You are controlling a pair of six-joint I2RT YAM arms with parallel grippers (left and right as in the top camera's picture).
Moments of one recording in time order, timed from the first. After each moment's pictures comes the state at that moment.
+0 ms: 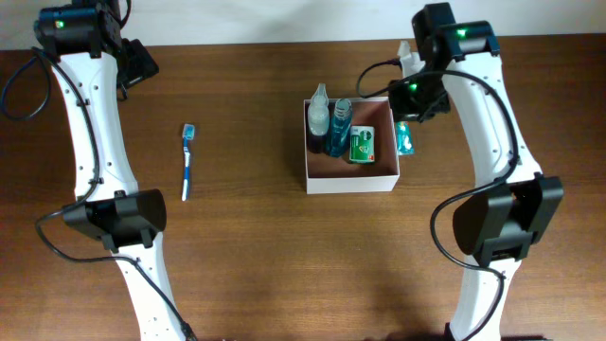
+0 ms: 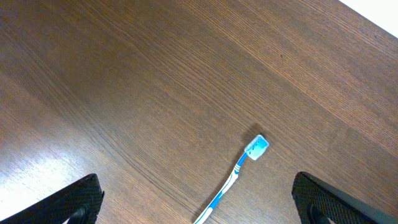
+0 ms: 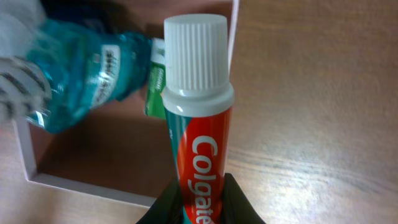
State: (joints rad) left arm 0.10 2.40 2.88 -1.68 -0.28 -0.47; right arm 0.13 2.17 2.21 -1.45 -0.15 0.03
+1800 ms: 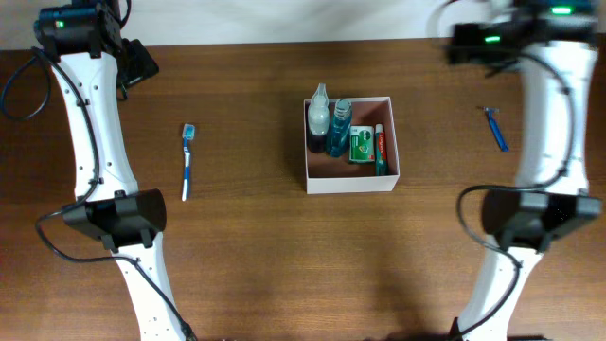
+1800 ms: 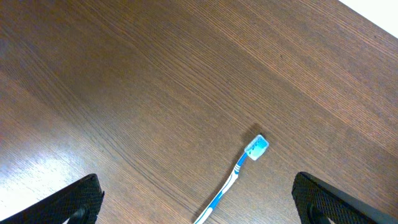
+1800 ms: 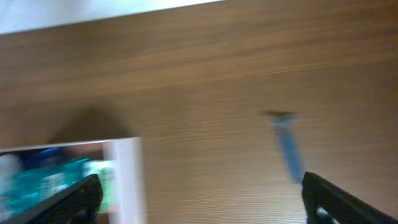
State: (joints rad) left arm 0.10 2.40 2.88 -1.68 -0.28 -0.47; right arm -0.18 2.26 2.66 -1.45 -0.12 -0.02
